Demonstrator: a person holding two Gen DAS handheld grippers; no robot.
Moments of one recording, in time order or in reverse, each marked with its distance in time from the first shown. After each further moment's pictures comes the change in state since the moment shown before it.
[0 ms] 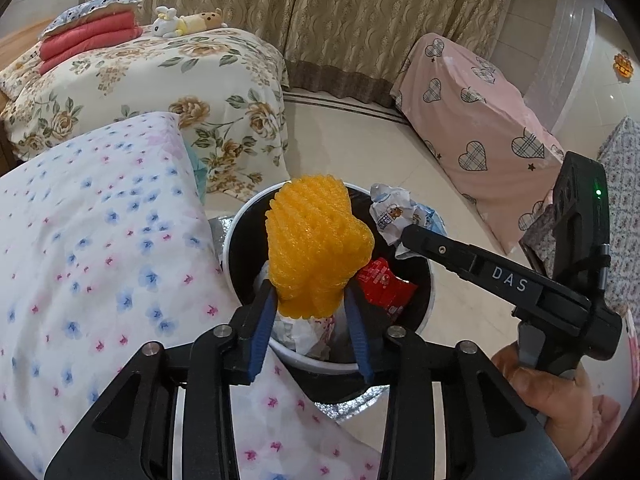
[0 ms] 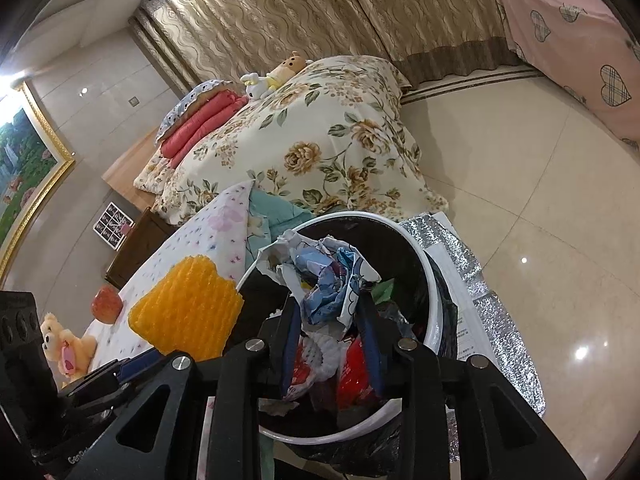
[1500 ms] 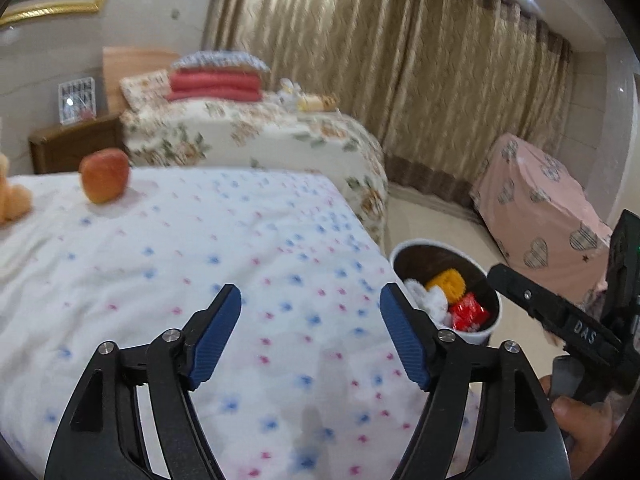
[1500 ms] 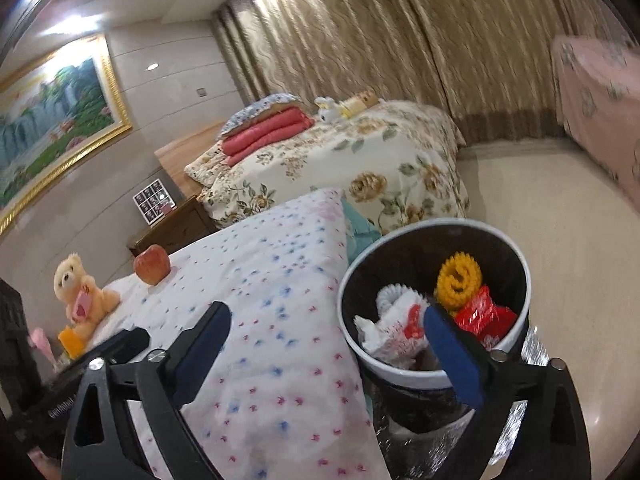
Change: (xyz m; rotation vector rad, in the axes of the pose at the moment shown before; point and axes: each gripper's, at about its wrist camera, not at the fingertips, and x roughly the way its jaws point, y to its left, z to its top) left arm -0.143 0.090 -0.098 -0.187 -0.394 0.298; right arm -0.050 0.110 -0.068 -0.292 -0.196 0.083
